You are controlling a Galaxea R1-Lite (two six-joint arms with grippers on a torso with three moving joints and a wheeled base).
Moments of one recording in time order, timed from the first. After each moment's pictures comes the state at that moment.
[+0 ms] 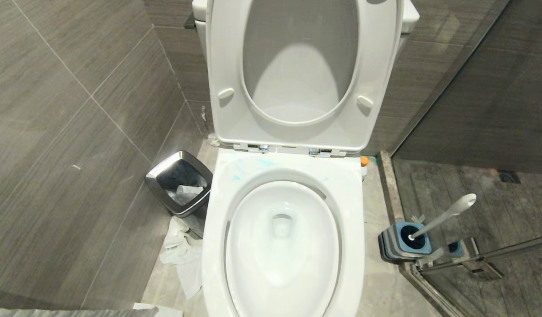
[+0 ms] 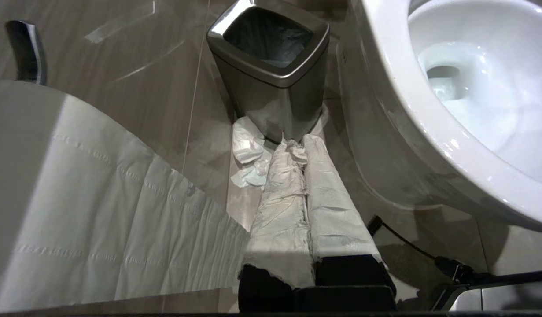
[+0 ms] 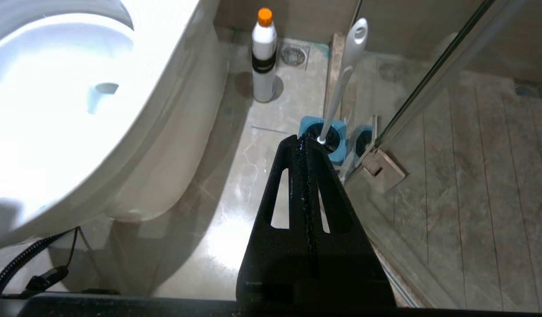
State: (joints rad) left arm 0.00 0.00 0.00 0.00 -0.05 0.12; right arm -0.01 0.00 0.00 -0.03 0.01 -0.01
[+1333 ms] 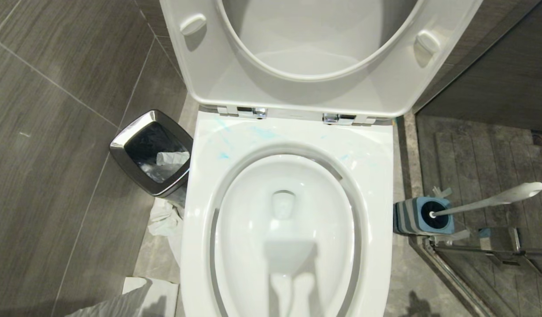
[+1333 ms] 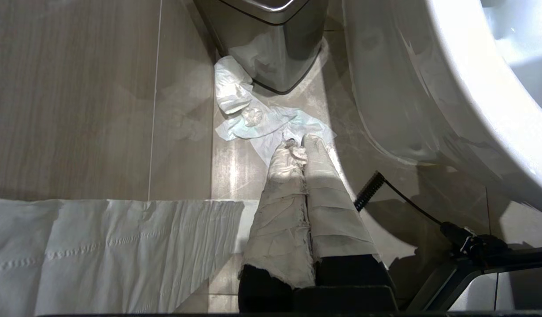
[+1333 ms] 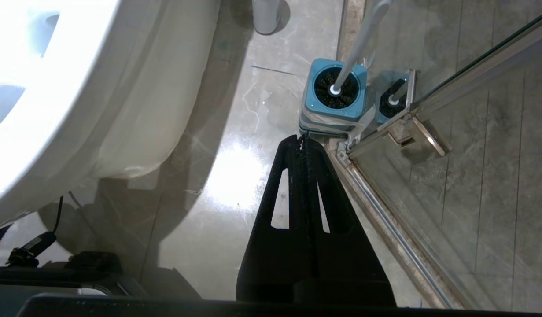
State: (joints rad) left arm 0.00 0.00 0.00 0.00 -0.05 0.12; right arm -0.01 0.00 0.00 -0.03 0.01 -0.01
